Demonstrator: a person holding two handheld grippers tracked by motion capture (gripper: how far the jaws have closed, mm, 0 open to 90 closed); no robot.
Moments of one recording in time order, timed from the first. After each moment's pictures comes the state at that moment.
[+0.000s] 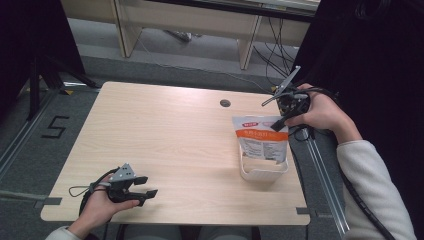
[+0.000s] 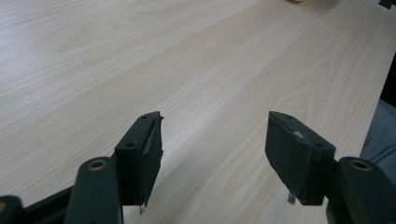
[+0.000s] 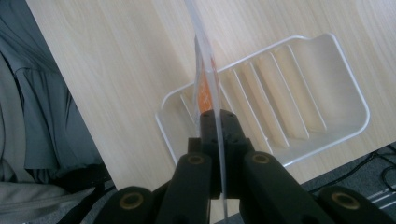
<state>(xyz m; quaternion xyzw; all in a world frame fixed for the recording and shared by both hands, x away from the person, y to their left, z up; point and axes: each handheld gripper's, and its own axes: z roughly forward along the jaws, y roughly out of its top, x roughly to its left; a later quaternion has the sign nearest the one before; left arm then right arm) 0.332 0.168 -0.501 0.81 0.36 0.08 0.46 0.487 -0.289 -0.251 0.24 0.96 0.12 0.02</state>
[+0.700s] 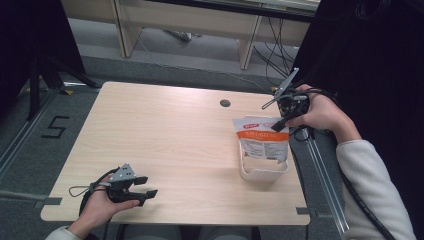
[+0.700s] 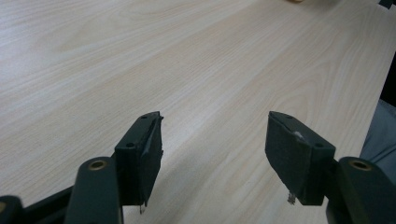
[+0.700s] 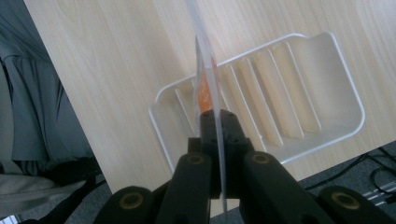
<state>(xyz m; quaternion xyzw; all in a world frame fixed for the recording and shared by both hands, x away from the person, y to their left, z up) 0.332 0.168 -0.501 0.81 0.36 0.08 0.46 0.489 -0.290 -0.256 0.21 0.97 0.11 0.02</state>
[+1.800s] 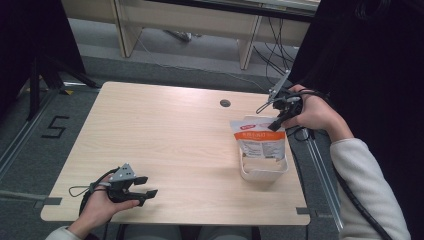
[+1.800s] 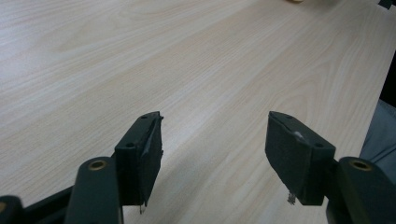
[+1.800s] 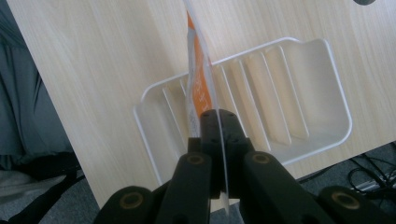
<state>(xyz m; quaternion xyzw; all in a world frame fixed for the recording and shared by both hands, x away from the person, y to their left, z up) 0.332 0.168 -0.501 0.81 0.36 0.08 0.46 0.494 -0.279 -0.265 0.19 0.98 0.09 0.05</state>
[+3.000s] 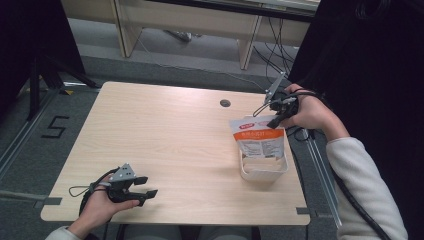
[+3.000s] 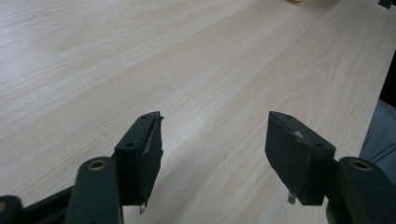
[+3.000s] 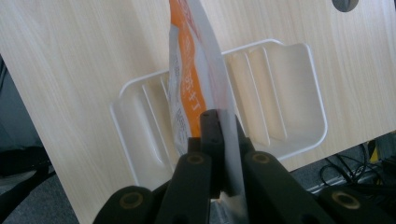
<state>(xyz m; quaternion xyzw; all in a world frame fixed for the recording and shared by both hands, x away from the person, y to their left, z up) 0.332 0.168 -0.501 0.81 0.36 0.08 0.46 0.500 -0.274 -0.269 0.15 0.98 0.07 0.09</state>
